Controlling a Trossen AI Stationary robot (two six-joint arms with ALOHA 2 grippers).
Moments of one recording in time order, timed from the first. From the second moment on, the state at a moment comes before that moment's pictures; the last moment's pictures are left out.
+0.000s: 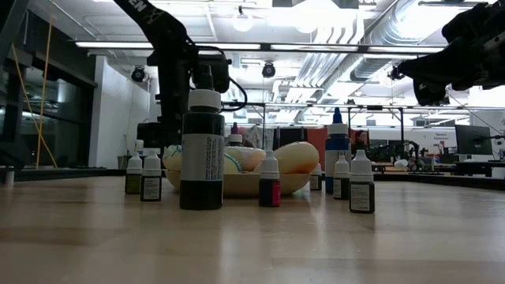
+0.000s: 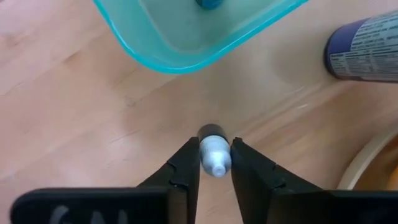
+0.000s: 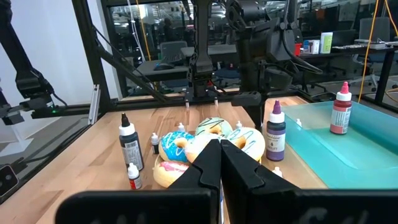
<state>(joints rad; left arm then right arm) 0.37 1.74 1.12 -0.73 -0.09 -0.66 -0.02 0.02 0.01 0.03 0.00 0.10</state>
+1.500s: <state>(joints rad) 0.43 1.88 1.58 -0.93 -0.21 -0.74 -0.02 0.02 0.01 0.03 0.00 0.10</state>
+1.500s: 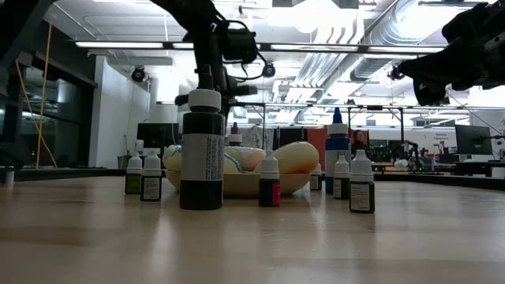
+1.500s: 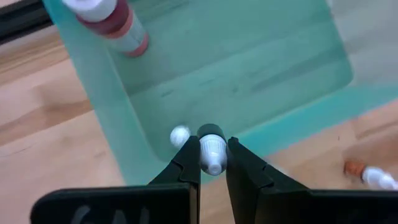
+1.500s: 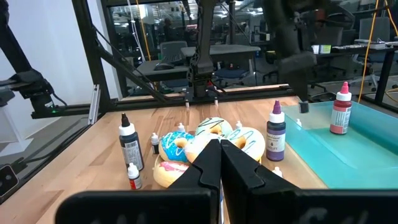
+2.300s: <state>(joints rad) 0.46 2.01 1.58 -0.87 -0.18 -0.69 -0.02 0.02 0.01 0.03 0.00 0.10</state>
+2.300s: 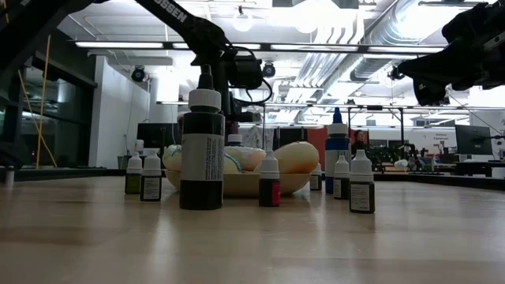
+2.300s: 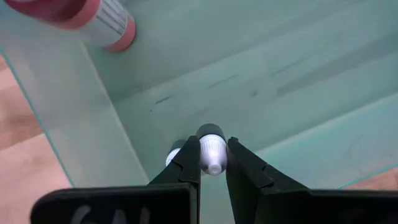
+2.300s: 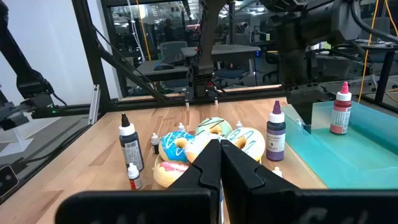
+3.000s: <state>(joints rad) 0.47 2.05 1.58 -0.87 -0.15 -0.66 -0.02 0.02 0.01 0.03 0.00 0.10</state>
